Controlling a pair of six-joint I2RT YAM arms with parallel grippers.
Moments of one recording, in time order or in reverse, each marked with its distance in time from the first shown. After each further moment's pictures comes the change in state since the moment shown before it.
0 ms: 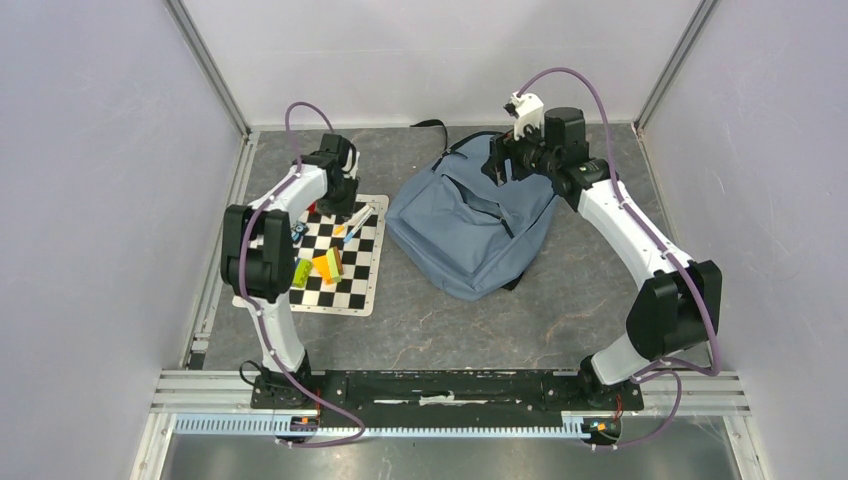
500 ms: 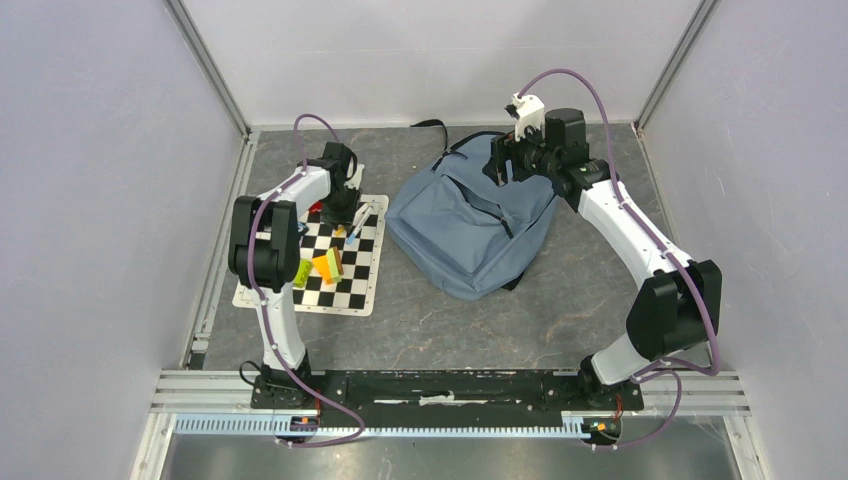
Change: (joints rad) left arm 0.023 0.113 0.008 -0.028 0.098 0.062; right arm -0.005 0.000 -0.010 -0.001 0.005 0.002
